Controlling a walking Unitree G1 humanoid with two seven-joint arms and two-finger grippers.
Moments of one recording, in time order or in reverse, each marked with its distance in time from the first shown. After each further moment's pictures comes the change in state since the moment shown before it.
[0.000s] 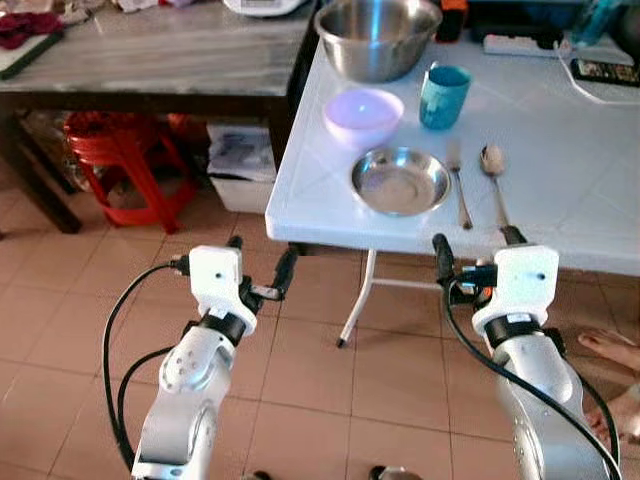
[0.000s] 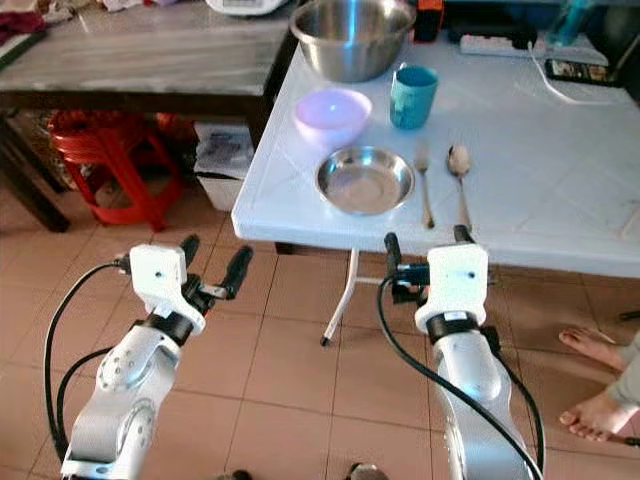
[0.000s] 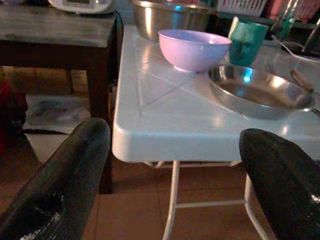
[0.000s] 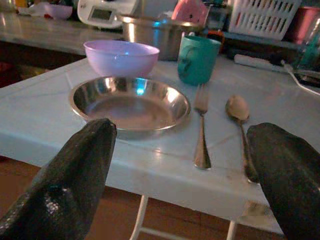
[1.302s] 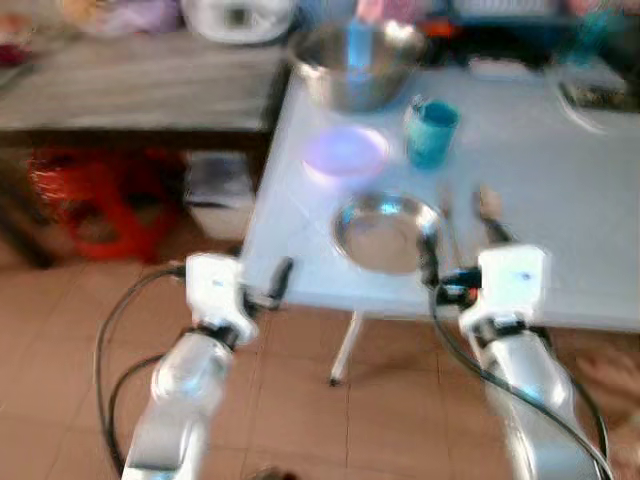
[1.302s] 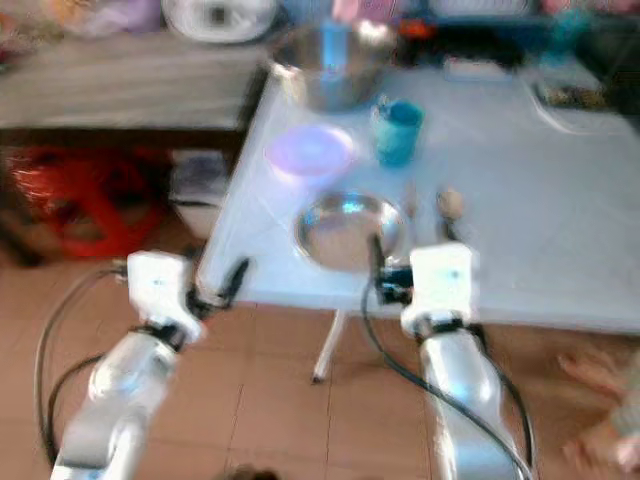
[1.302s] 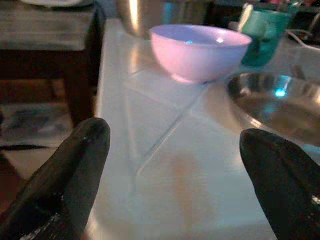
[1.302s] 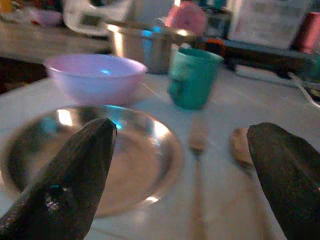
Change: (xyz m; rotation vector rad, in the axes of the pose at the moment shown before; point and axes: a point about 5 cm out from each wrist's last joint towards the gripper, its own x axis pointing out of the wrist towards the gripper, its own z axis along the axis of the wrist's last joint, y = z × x) left arm -0.006 0.004 -0.008 0.017 0.041 -0.014; right arm -0.001 0.011 0.006 -0.011 -0.022 0.060
